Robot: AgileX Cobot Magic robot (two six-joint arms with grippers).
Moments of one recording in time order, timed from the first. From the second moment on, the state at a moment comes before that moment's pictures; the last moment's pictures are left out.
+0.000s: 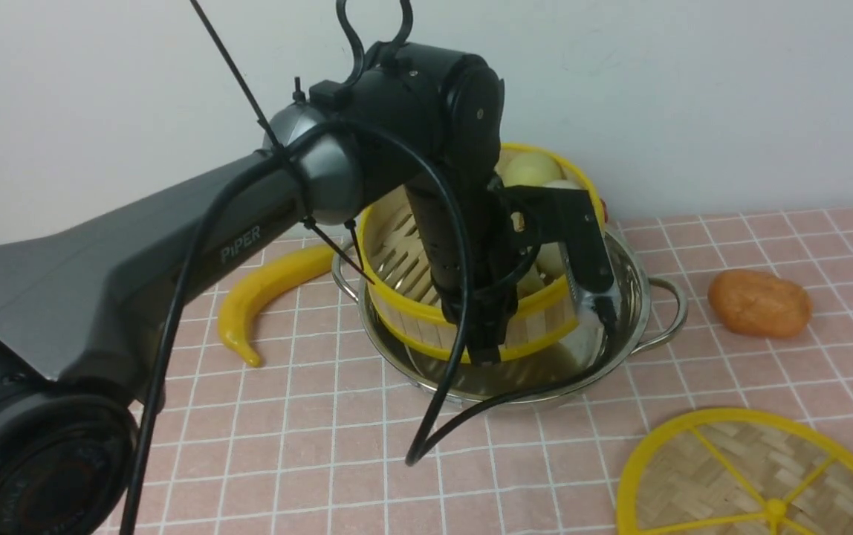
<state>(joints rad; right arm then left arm) 0.10 0.00 0.01 -0.08 0.34 0.28 -0.62 2.11 -1.90 -0.05 1.25 0.91</state>
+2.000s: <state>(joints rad) 0.10 0.00 0.01 -0.08 0.34 0.28 -0.45 1.64 -2.26 0.03 1.22 0.31</state>
